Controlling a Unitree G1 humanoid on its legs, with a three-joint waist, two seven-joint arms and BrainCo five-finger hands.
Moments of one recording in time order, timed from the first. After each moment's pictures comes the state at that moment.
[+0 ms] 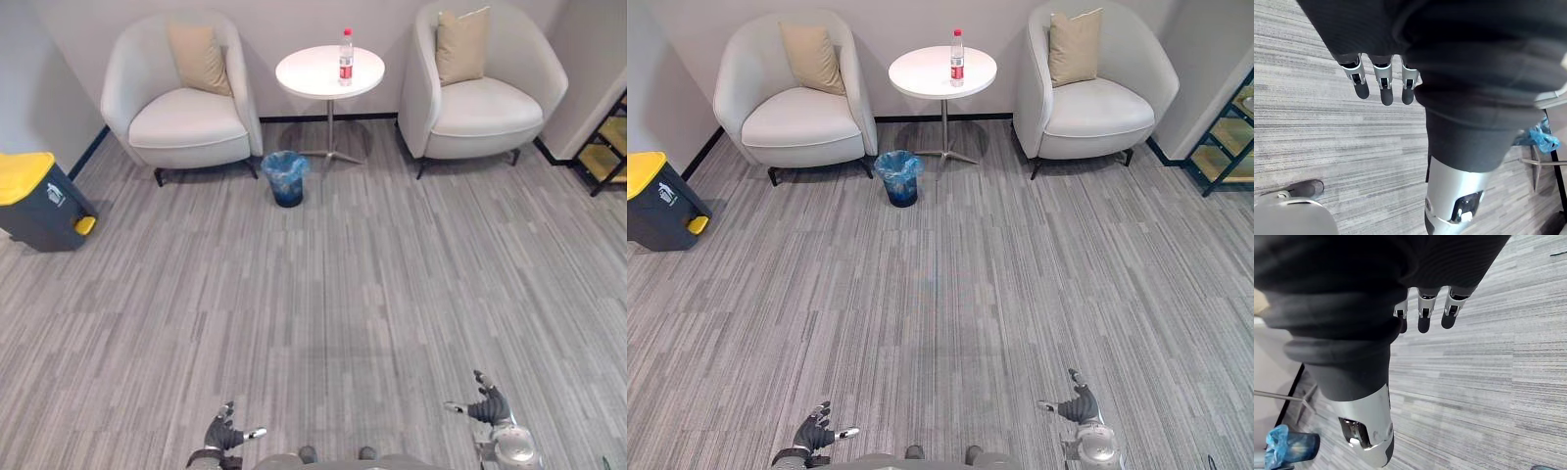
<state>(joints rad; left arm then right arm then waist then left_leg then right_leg) 0.26 0.20 0.00 0.76 0.02 -0.10 0.06 0.20 -0.31 -0.10 0.72 -0.13 -0.11 -0.05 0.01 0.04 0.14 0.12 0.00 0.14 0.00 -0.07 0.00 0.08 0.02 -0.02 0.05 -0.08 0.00</state>
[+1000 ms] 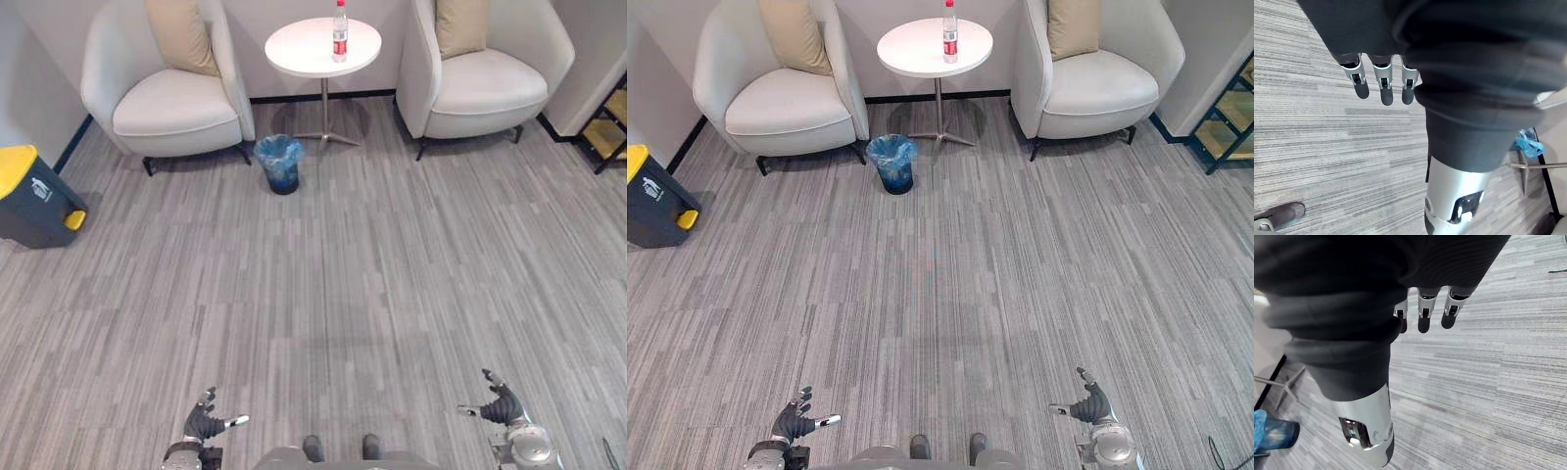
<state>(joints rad) 0.27 0.20 0.08 0.58 -0.01 -0.09 0.03 0.16 -0.35 -0.11 0.67 -0.16 -0.10 -0.06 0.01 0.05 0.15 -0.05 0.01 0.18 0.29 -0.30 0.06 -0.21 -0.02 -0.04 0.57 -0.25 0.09</state>
